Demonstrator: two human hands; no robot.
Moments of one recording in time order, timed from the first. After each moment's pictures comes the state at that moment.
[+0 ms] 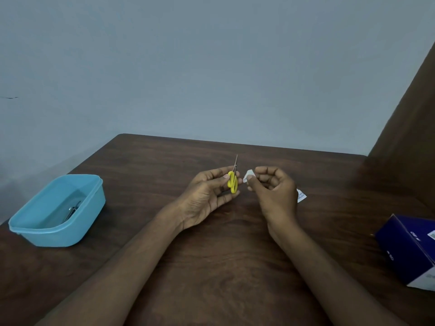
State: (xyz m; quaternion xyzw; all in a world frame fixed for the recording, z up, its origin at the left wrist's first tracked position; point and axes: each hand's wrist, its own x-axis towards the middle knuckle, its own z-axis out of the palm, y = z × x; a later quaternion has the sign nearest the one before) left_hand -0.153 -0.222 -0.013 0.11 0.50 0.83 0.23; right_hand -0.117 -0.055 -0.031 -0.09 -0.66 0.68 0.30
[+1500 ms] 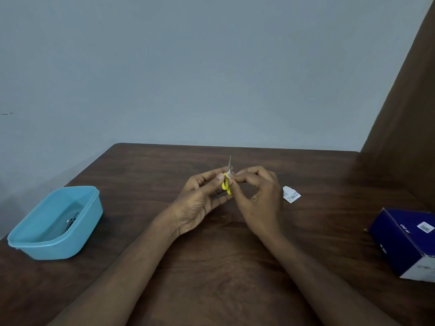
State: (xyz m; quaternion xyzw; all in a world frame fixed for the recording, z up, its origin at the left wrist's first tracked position) left_hand -0.148 -0.224 -0.011 0.17 0.50 0.83 0.20; right_hand -0.102 -0.067 -0.027 0.06 -0.80 0.42 0.43
